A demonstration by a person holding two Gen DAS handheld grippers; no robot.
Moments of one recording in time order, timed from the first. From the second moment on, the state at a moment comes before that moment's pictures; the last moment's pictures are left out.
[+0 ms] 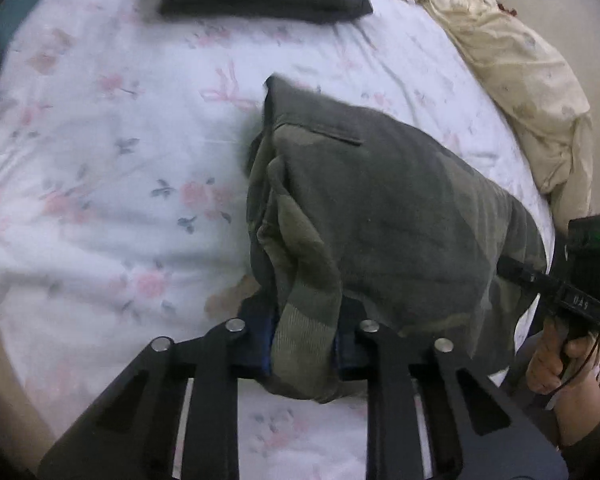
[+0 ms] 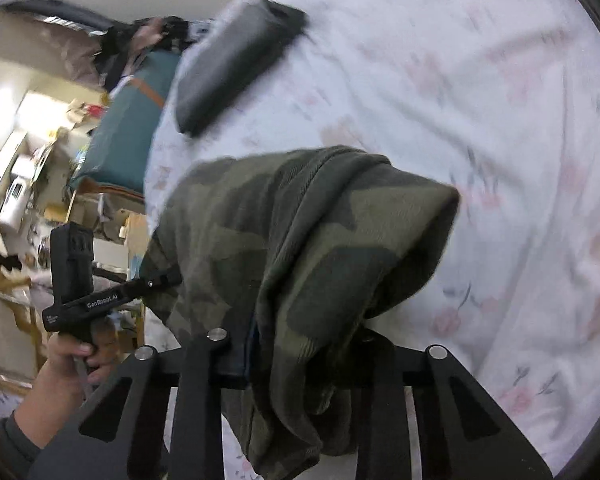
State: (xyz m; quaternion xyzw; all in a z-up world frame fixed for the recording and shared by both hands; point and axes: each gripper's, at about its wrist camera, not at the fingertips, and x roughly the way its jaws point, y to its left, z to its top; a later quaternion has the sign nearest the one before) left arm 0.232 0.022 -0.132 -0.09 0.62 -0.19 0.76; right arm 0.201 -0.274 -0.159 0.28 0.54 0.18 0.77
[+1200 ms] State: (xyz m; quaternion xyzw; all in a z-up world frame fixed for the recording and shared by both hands) left arm 0.073 0.056 -0.107 -0.15 0.61 -0.07 0.78; right arm 0.089 -0.263 -0.121 0.17 0.60 0.20 0.75
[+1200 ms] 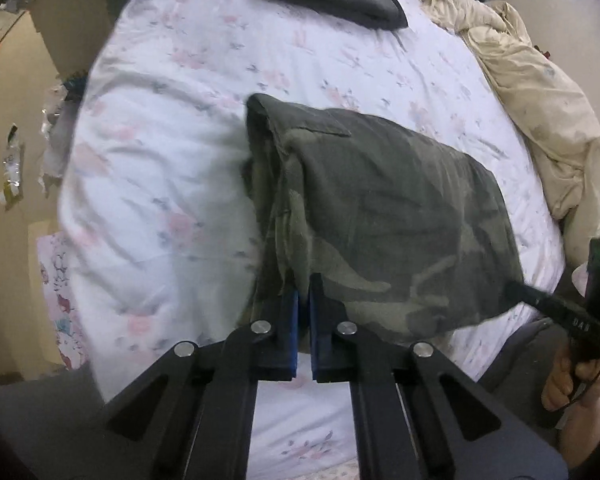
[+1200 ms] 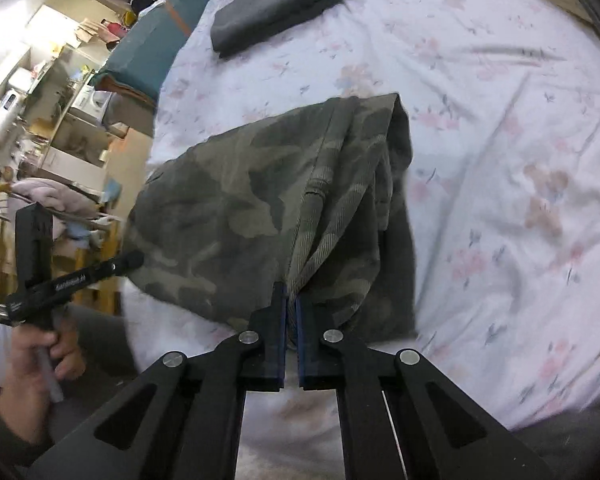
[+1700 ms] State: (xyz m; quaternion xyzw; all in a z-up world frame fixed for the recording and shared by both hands) left arm 0.094 0.041 -0.081 -0.05 0.52 0.01 0.85; right arm 0.118 -0.258 -0.108 0.09 0.57 0.12 0.81
